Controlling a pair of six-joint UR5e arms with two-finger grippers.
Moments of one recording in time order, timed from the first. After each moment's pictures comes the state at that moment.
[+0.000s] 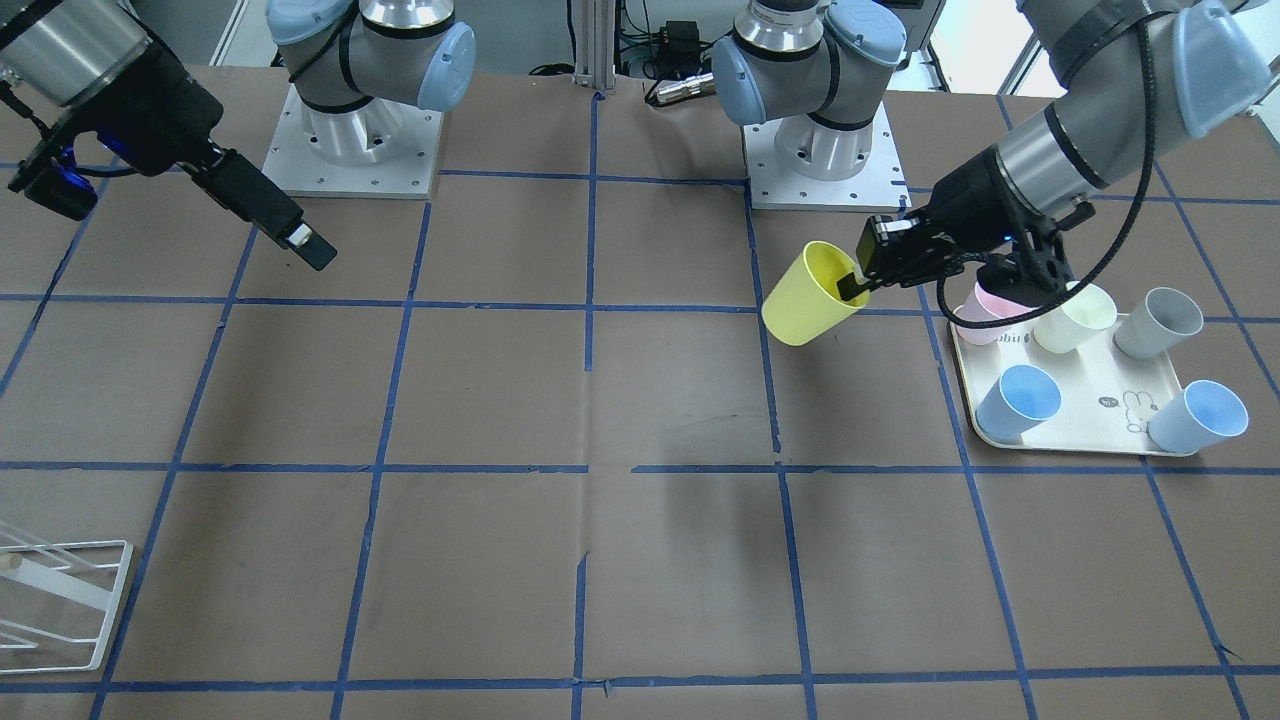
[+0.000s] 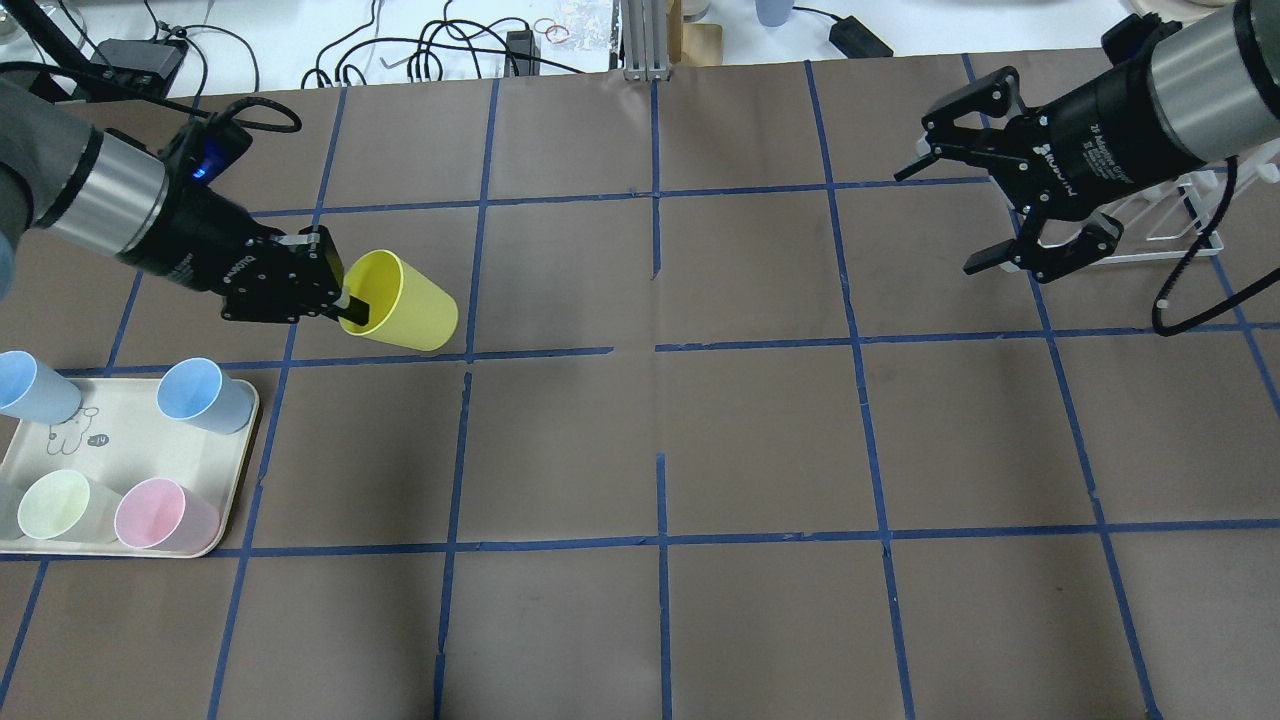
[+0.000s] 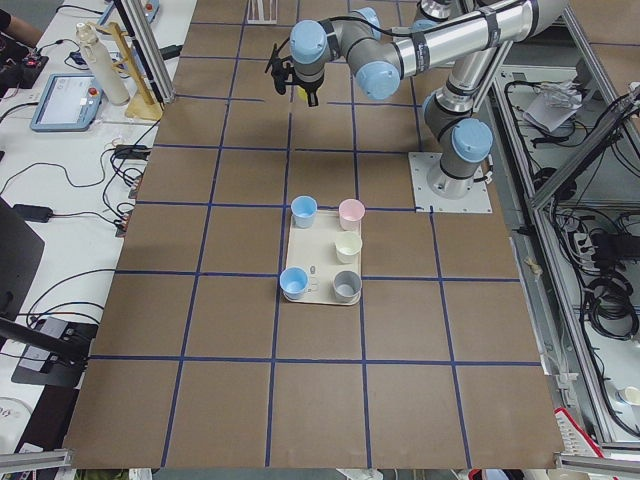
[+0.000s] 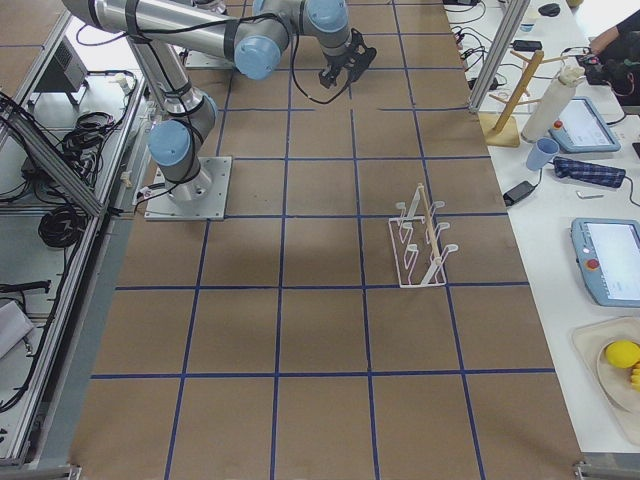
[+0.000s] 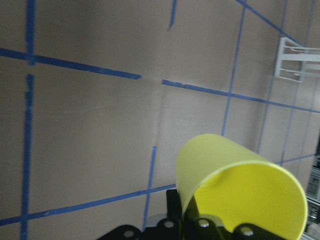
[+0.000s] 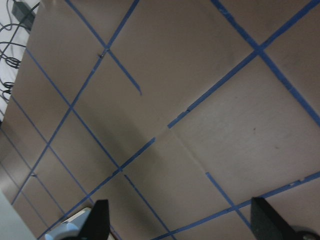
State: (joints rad) left arm -1.25 -1.52 -1.78 -1.57 1.20 0.22; right arm 1.31 -1.74 1.79 -1.67 -1.09 0.46
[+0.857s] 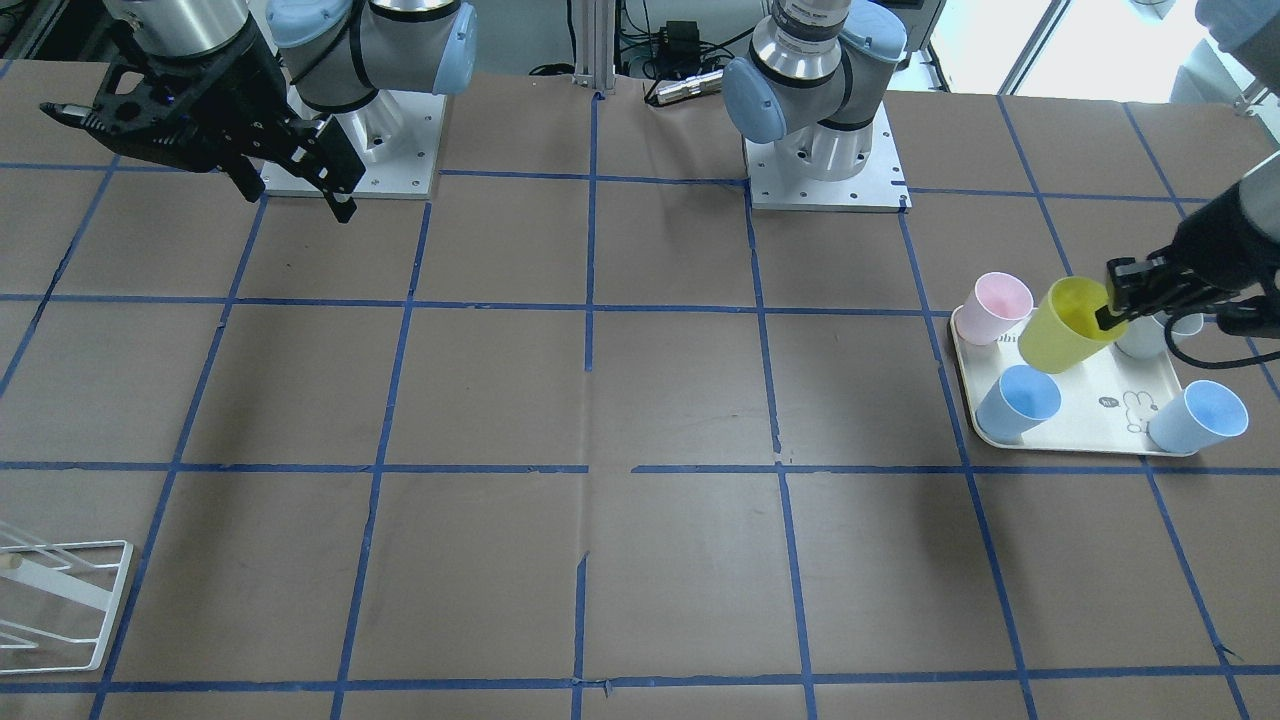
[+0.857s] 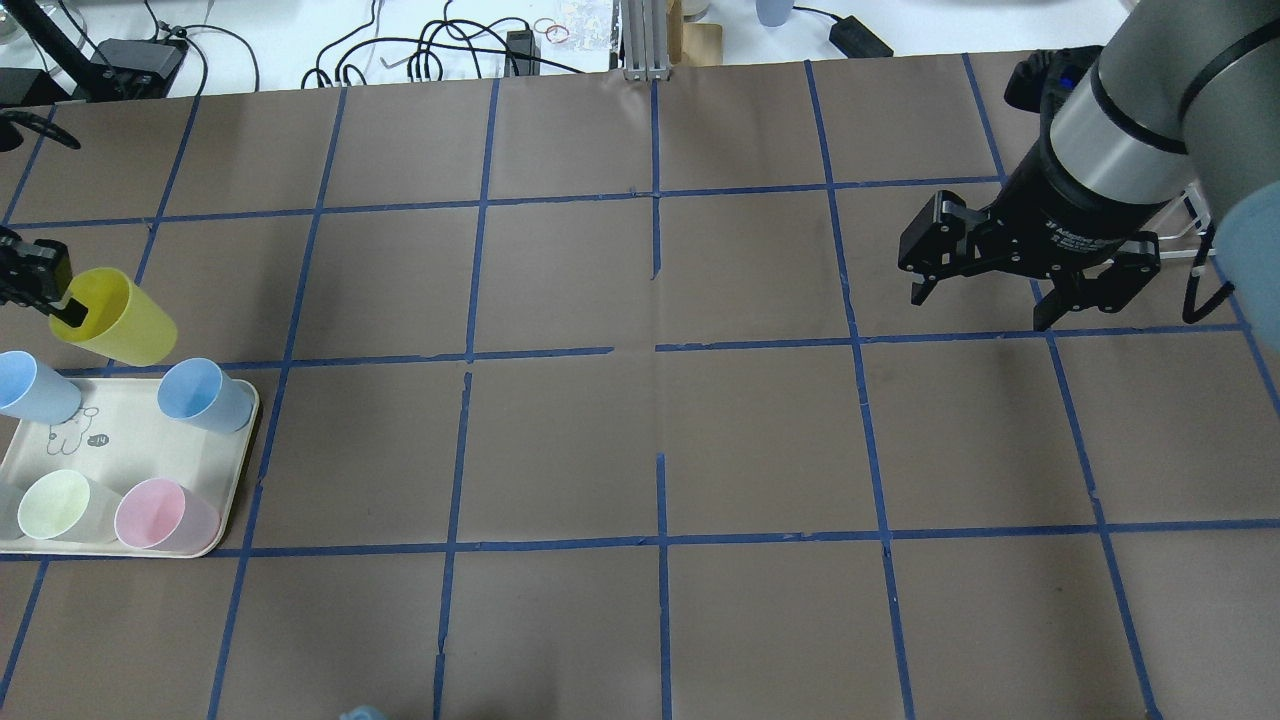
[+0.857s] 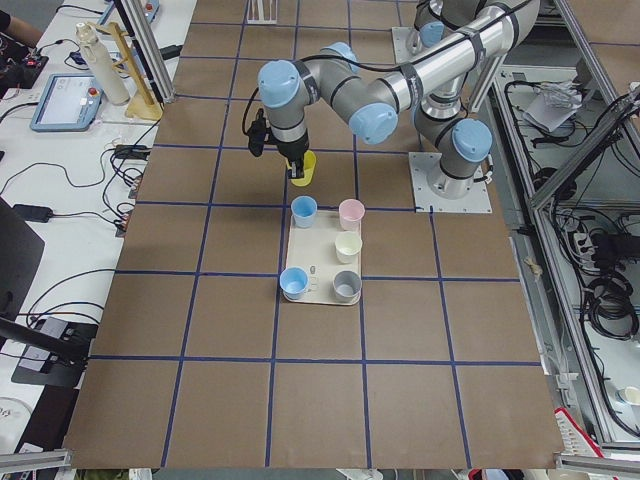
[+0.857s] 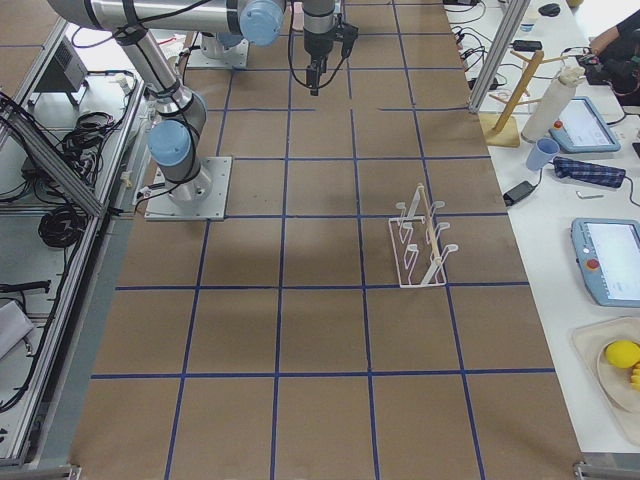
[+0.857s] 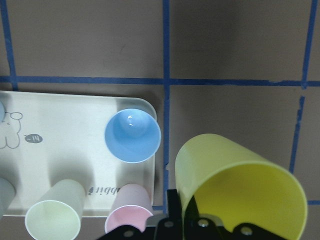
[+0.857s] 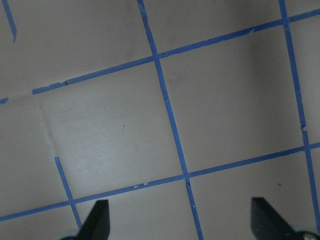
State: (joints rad) left arm -0.93 -1.73 -1.58 -1.54 1.56 0.72; right arm 1.51 -1.75 1.78 -1.59 -1.52 0.17
